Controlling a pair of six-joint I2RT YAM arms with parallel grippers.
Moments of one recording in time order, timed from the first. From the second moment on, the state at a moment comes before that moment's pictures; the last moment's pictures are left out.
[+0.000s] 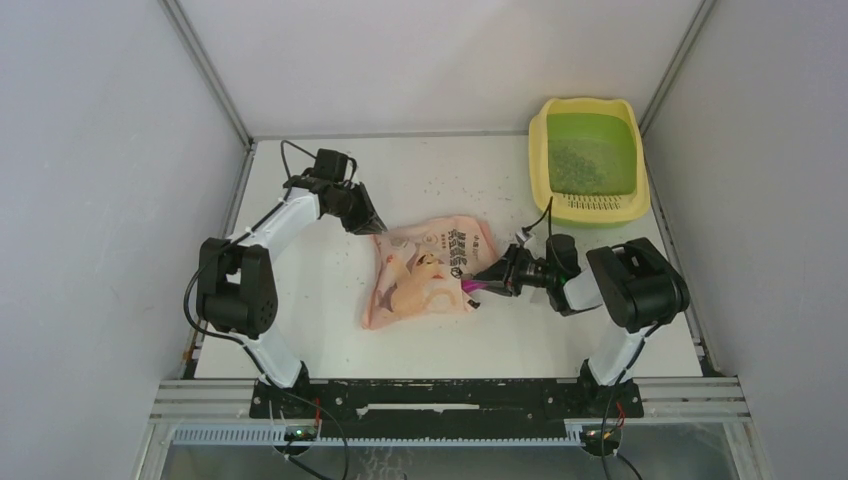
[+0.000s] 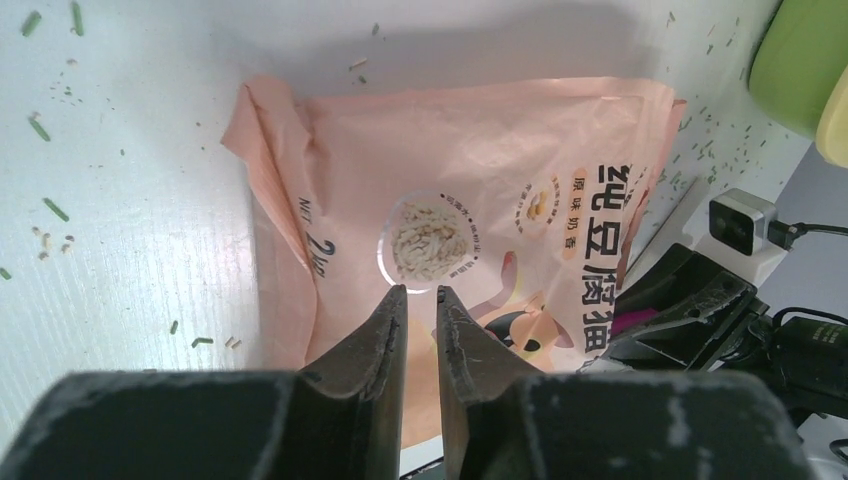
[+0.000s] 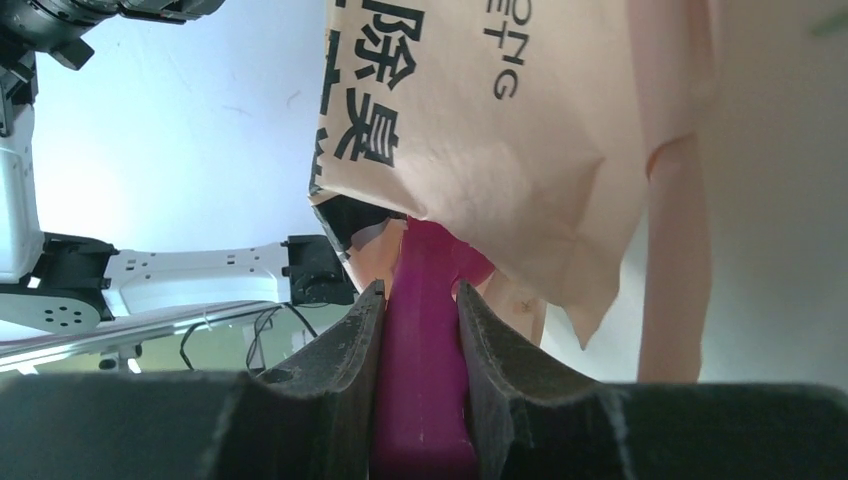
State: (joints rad) left arm -0.24 1.72 1.31 -0.63 0.35 -0.61; right arm 0.25 1.77 0.41 0.90 -0.95 1.14
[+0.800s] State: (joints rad) left arm -0.29 1.71 1.31 -0.64 0.35 -0.63; right arm 0.02 1.87 0.10 1.41 -1.08 1.28
